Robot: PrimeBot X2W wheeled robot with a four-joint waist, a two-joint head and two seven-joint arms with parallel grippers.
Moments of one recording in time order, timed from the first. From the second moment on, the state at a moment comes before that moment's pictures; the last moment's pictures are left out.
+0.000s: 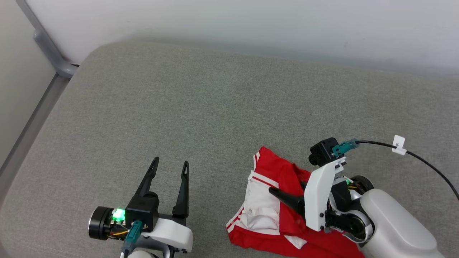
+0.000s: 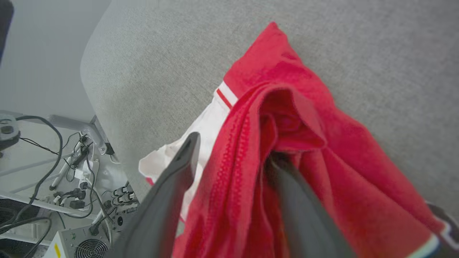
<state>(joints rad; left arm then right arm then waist) -0.07 0.07 -0.19 0.11 -0.04 0.06 -0.26 -0.46 -0.25 0.57 0.40 0.83 0.13 0.54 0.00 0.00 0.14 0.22</state>
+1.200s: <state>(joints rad) 0.06 0.10 -0.15 0.06 -0.02 0.06 -0.26 0.02 -0.20 -0.08 0.00 0.25 0.13 -0.26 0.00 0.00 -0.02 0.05</state>
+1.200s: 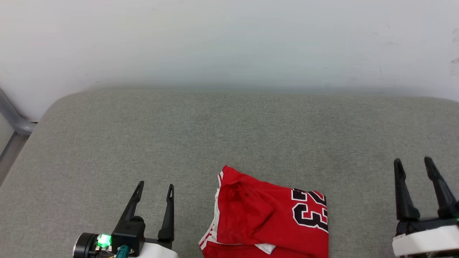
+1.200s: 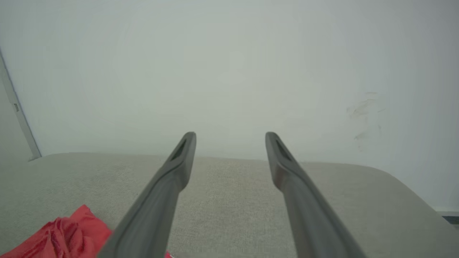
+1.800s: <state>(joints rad) 0.10 0.09 -0.15 0.06 -0.03 0.06 -0.26 0.18 -0.10 -0.05 0.00 0.18 0.13 -0.26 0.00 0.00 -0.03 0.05</state>
